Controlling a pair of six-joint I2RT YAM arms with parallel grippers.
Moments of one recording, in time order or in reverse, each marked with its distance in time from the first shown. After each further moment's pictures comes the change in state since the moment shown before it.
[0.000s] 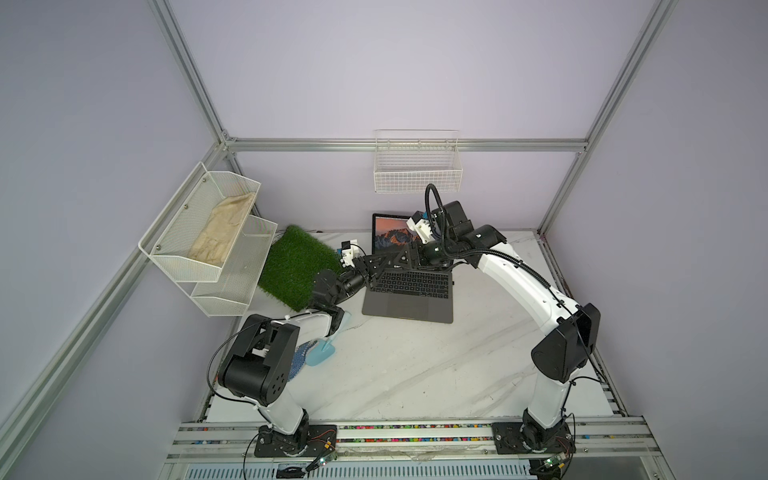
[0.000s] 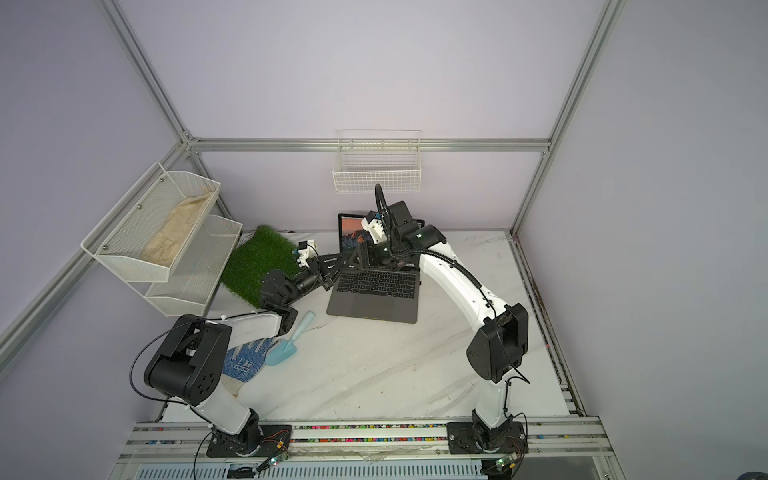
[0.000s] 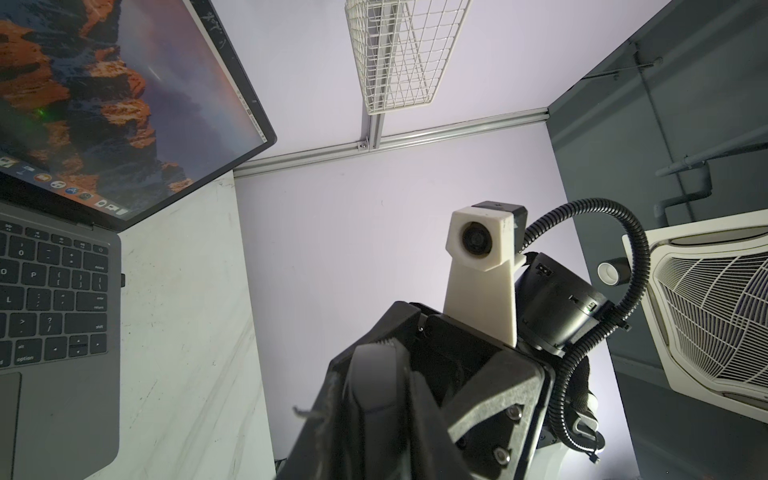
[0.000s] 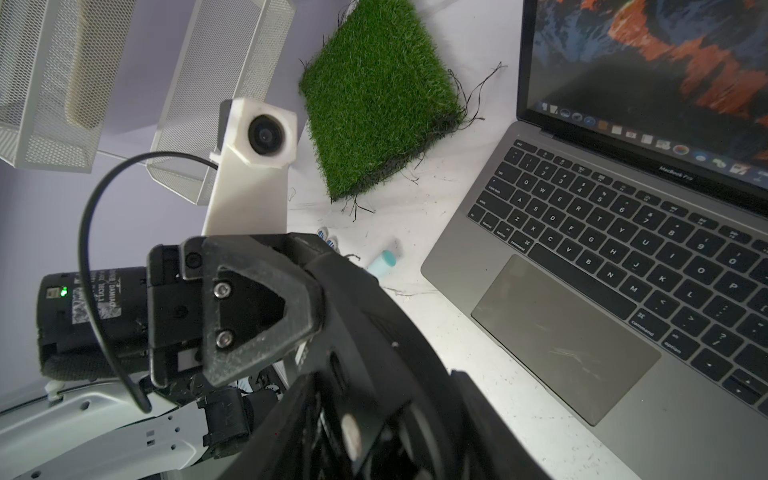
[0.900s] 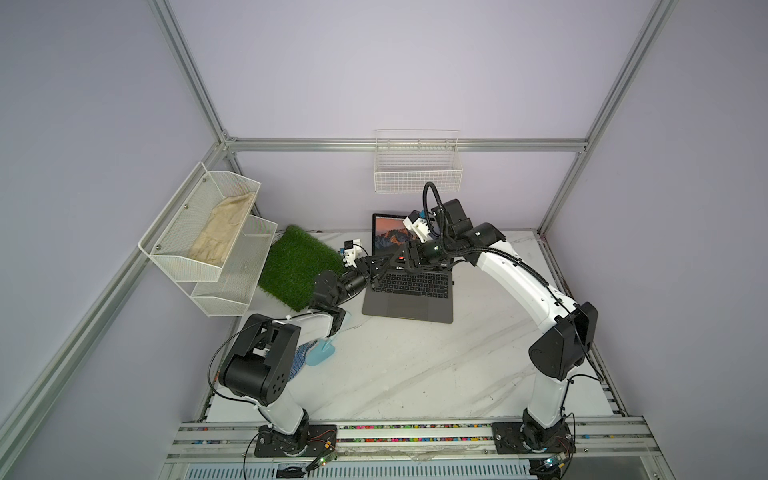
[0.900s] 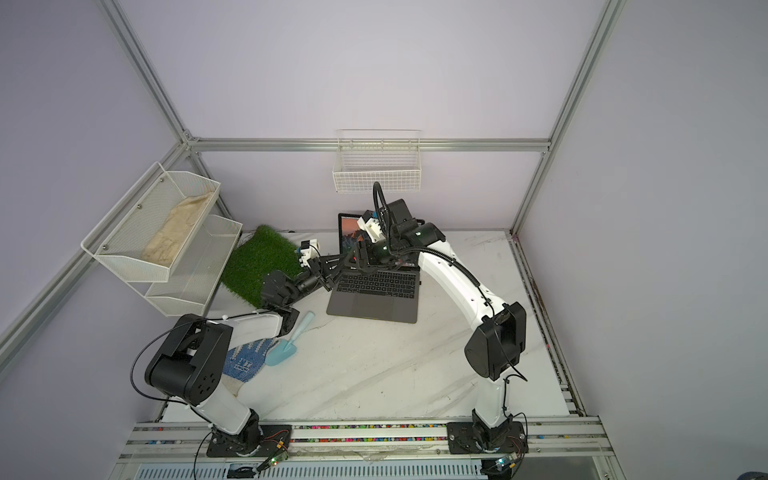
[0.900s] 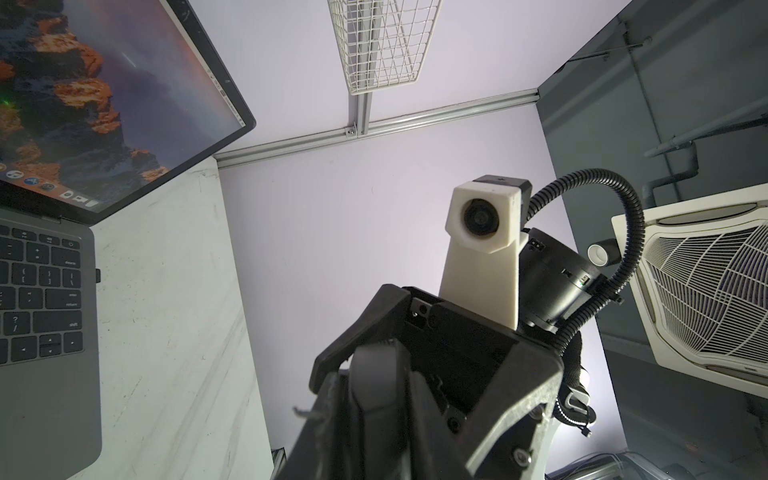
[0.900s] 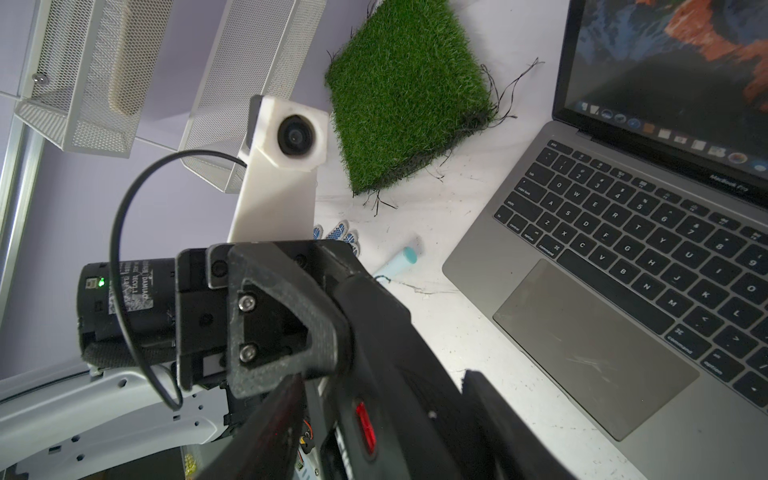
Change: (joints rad) left arm -0.012 0.000 0.000 0.035 0.016 -0.003; right arm -0.002 0.008 0.022 0.006 -0.066 0.000
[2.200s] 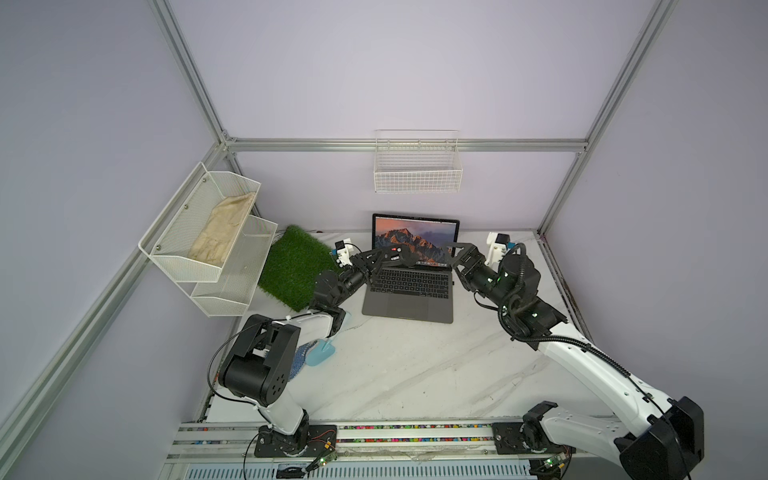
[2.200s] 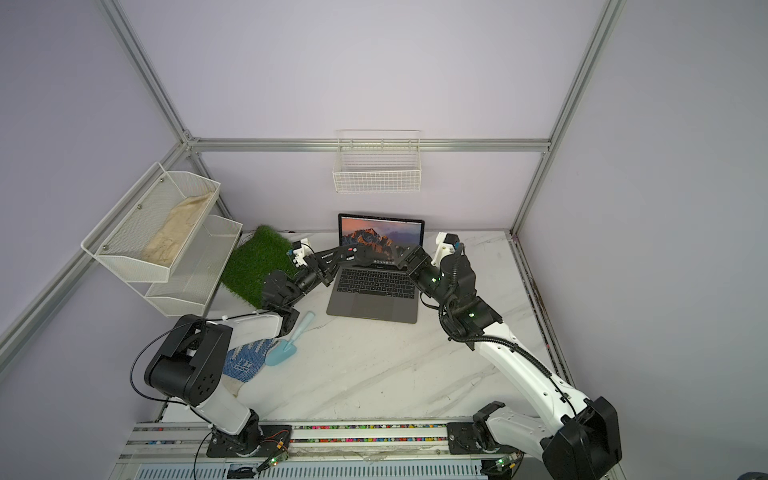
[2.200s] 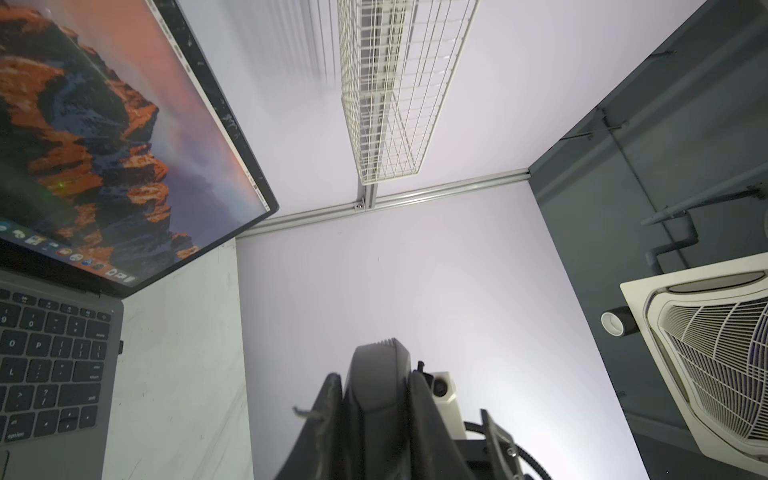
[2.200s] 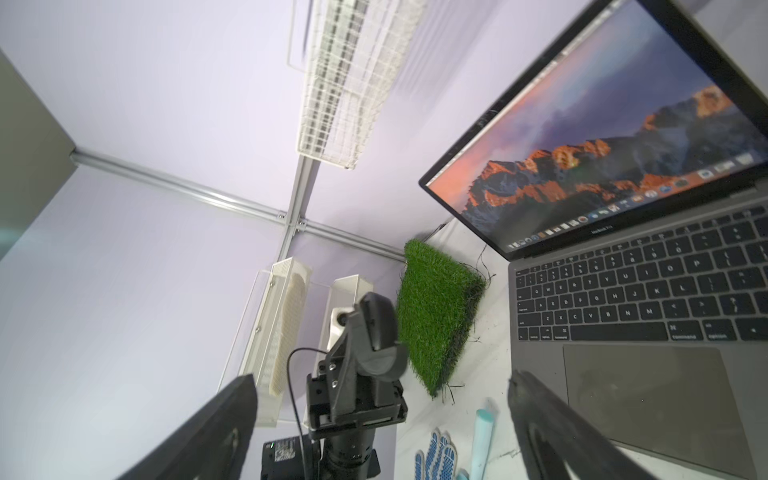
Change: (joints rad) left arm 0.000 -0.003 -0.002 -0.014 -0.254 0.024; right arm -0.043 -0.724 -1.096 1.073 0.509 0.874
